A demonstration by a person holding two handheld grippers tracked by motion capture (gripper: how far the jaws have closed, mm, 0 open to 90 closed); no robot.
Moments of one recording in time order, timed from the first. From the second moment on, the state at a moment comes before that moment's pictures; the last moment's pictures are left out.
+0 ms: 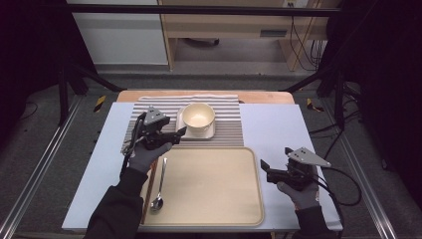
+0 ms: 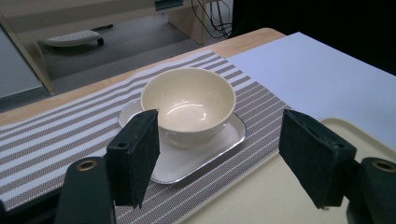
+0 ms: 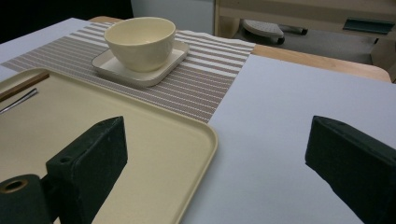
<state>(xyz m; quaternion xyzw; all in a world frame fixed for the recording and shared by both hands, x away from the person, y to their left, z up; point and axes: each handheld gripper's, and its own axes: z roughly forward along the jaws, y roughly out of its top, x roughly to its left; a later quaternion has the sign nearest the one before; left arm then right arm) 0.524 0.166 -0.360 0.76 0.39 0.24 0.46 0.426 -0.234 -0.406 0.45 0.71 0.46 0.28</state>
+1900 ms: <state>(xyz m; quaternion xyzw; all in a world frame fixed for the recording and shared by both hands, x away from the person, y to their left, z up) 0.658 0.139 -0.451 0.76 0.48 0.23 0.38 0.431 -0.233 -0.413 0.45 0.71 0.46 0.27</state>
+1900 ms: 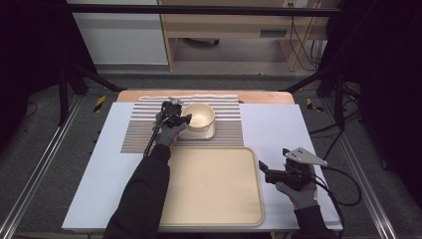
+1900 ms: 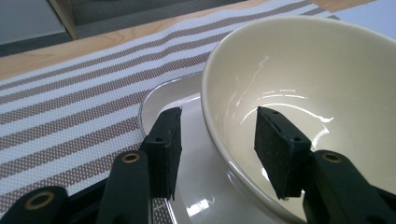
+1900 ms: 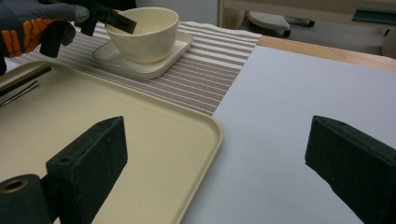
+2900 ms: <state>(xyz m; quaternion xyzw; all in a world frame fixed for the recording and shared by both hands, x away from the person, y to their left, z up) 0.660 0.132 -0.445 0.74 0.52 0.20 0.37 0.432 -0.235 -0.413 0.45 0.71 0.46 0.27</state>
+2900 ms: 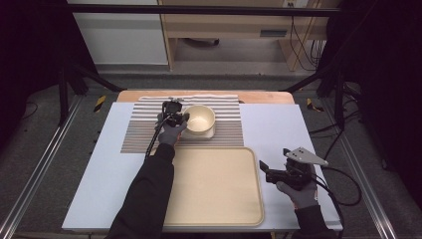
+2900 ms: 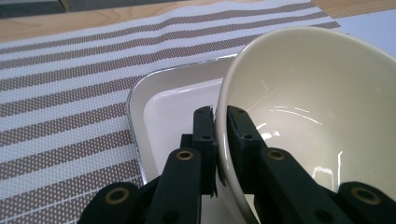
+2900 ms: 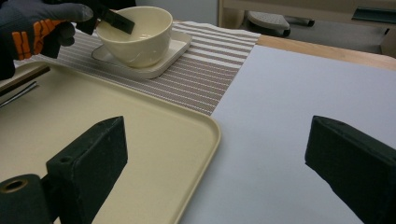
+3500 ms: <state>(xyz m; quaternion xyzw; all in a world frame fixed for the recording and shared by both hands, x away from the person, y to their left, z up) 0.638 0.150 -0.417 0.73 0.51 0.22 0.40 0.431 -0.235 -0.413 0.45 0.71 0.46 0.27</state>
